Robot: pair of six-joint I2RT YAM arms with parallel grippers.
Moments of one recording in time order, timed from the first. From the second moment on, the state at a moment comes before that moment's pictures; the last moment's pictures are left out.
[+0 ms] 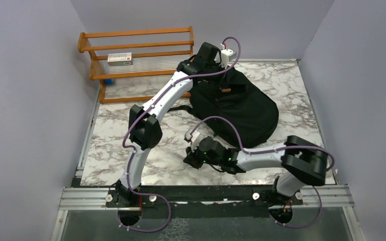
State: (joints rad) left arm -0.63 2.20 2.27 -0.73 0.42 -0.06; right arm 1.17 1.63 0.69 0.41 0.02 0.24
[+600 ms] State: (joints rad) left arm -0.63 2.22 2.30 -0.72 0.42 -0.06; right arm 1.17 1.06 0.68 -0.20 0.54 0.65
